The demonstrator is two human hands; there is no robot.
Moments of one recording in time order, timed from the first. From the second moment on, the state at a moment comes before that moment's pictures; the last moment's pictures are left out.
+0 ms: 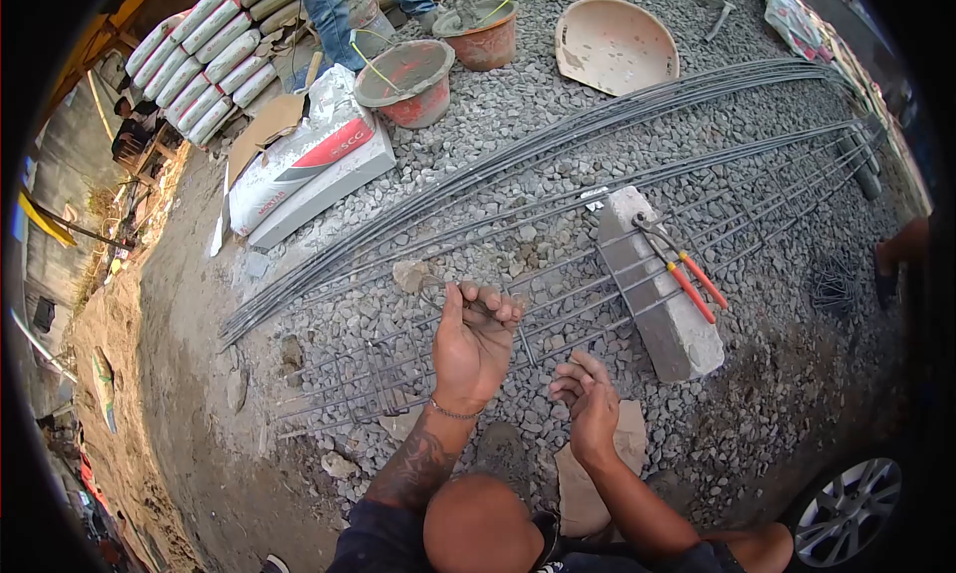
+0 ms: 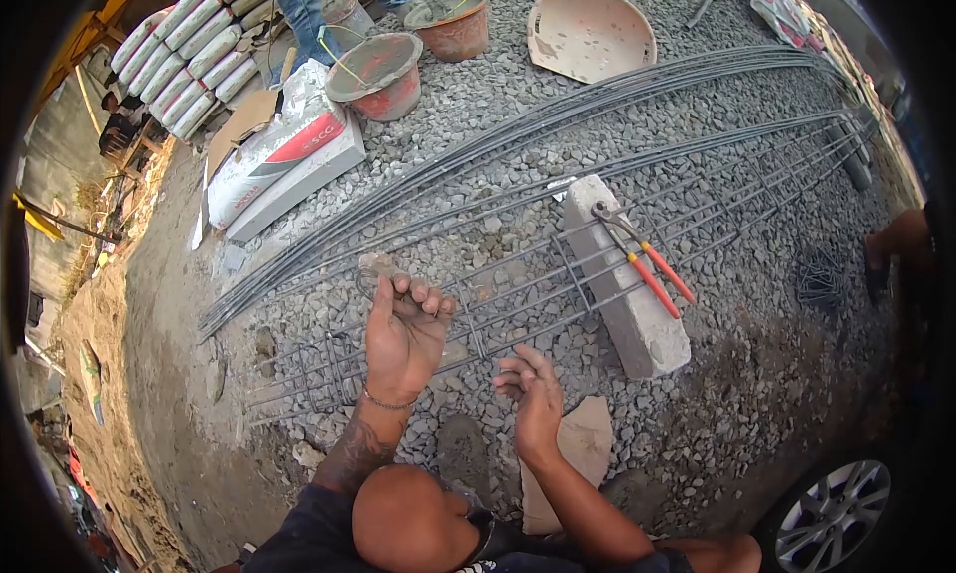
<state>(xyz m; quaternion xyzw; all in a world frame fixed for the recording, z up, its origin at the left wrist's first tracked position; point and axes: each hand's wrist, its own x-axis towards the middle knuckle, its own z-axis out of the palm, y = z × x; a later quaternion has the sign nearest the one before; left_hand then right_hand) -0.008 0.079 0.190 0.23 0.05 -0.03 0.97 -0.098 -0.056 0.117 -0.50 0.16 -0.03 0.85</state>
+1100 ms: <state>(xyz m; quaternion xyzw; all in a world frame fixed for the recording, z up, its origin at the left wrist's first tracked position) -0.052 0.063 0.142 0.31 0.03 -0.16 0.94 -0.074 -0.083 0.164 -0.41 0.21 -0.17 0.87</state>
